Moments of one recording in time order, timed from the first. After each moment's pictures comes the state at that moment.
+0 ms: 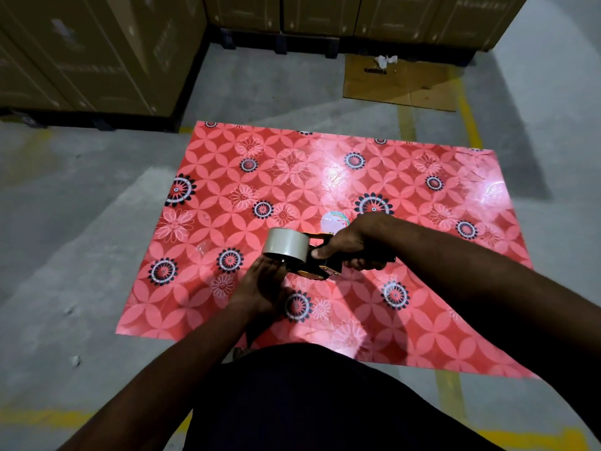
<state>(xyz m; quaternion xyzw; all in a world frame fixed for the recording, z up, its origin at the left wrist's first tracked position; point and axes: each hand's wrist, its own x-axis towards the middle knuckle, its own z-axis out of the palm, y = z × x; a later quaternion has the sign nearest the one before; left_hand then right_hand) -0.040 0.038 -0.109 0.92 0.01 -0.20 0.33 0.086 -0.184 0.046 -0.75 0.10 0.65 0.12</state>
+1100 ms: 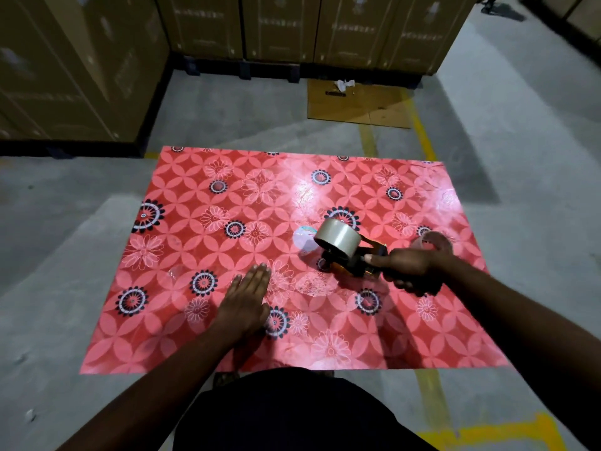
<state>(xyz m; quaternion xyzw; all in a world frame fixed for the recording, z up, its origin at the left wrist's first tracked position) -0.028 0.017 -0.114 0.98 -0.17 -0.12 0.08 0.042 -0.340 0.049 -0.79 0.16 0.48 0.35</state>
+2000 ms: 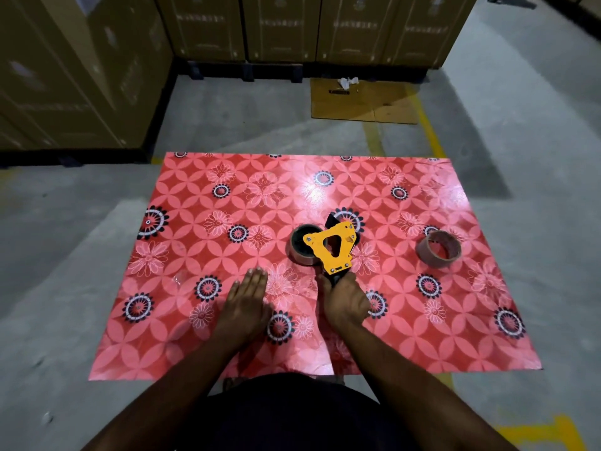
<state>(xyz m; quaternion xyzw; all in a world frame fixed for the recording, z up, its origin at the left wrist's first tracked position) -0.032 0.021 -0.117 0.98 -0.11 -0.12 0.12 -0.016 -0.197 -0.068 -0.95 0.26 0.06 0.13</state>
